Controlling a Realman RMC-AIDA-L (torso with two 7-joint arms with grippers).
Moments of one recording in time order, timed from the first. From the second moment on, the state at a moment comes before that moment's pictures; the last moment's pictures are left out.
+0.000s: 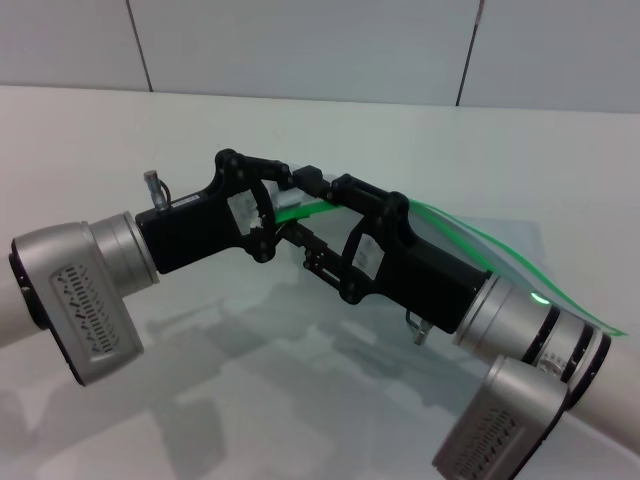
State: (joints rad) left arm -0.66 -1.96 2.38 0.03 -0.13 1.46 0.38; right arm 0.72 2.05 0.00 0.46 -2.07 -1.19 -0.91
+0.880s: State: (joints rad) left arm -0.66 -1.96 2.39 0.03 -0.13 1.46 0.38; right arm 0.72 2.05 0.00 0.48 -2.07 -1.15 -0.99
